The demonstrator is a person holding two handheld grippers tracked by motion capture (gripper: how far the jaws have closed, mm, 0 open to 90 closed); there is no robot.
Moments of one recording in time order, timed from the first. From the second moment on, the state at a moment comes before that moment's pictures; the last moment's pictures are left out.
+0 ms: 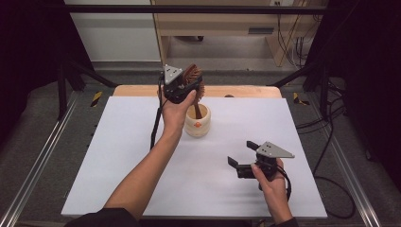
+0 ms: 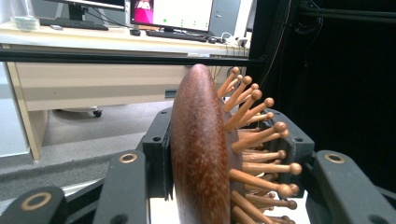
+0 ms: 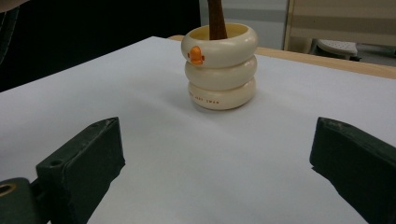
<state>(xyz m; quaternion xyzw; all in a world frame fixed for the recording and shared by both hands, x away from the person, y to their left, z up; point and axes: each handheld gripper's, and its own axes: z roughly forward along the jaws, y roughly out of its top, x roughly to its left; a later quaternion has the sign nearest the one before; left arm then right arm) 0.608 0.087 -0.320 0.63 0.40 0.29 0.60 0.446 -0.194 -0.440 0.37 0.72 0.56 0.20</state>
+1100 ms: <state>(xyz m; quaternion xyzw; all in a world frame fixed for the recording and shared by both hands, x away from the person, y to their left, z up) 0.611 0.088 -0.334 0.62 0.42 0.28 0.60 0.445 -0.194 -0.441 0.36 0.72 0.56 0.20</state>
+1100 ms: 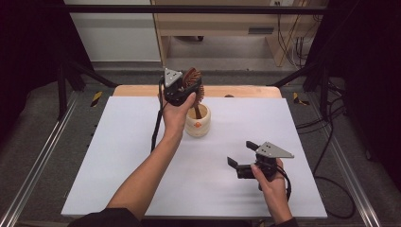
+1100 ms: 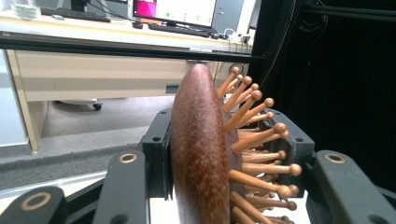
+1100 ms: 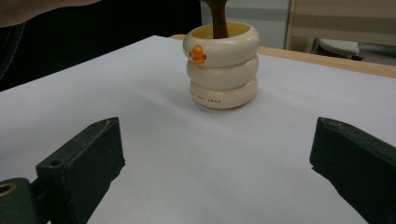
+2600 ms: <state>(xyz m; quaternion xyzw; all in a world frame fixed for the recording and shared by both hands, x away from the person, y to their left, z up) 0.613 0.095 -0.345 0.60 0.44 0.26 0.61 0.445 -0.194 -0.441 0.36 0.72 0.56 0.20</state>
